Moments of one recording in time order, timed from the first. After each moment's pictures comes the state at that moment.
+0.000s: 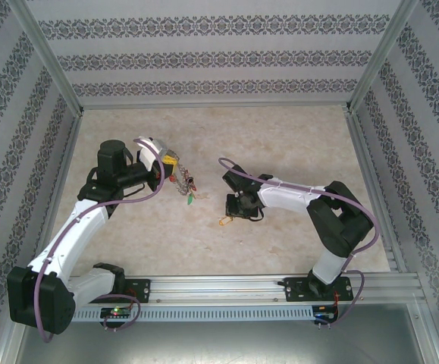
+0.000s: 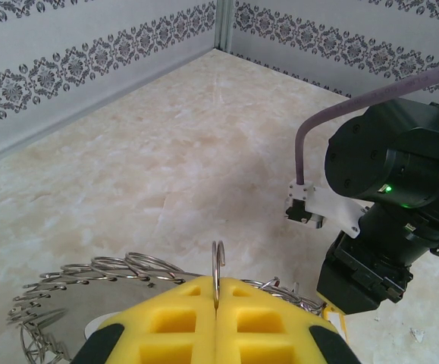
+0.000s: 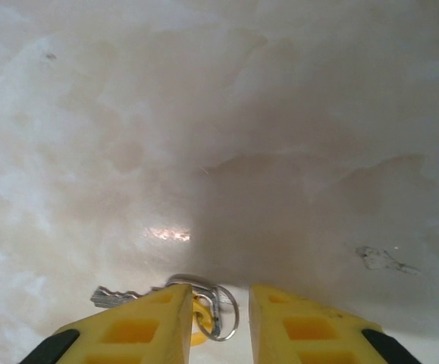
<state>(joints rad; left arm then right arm) -0.18 1.09 0.83 -0.17 0.68 0.23 0.72 1.72 0.99 -0.55 -0.11 0.81</state>
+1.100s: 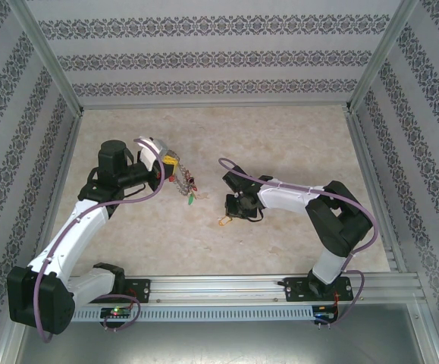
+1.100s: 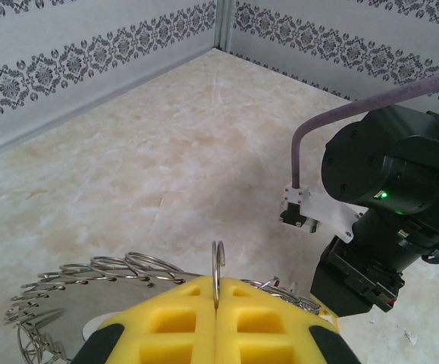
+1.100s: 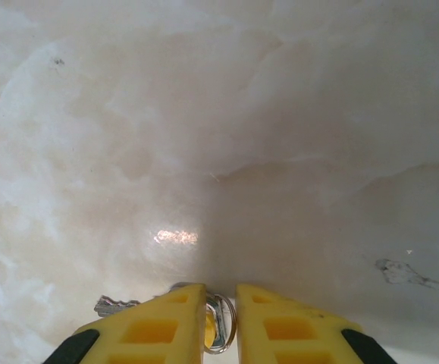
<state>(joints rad) -0.19 1.09 0.83 -0.17 0.68 0.20 0.72 1.73 0.98 -0.50 -0.13 0.82</state>
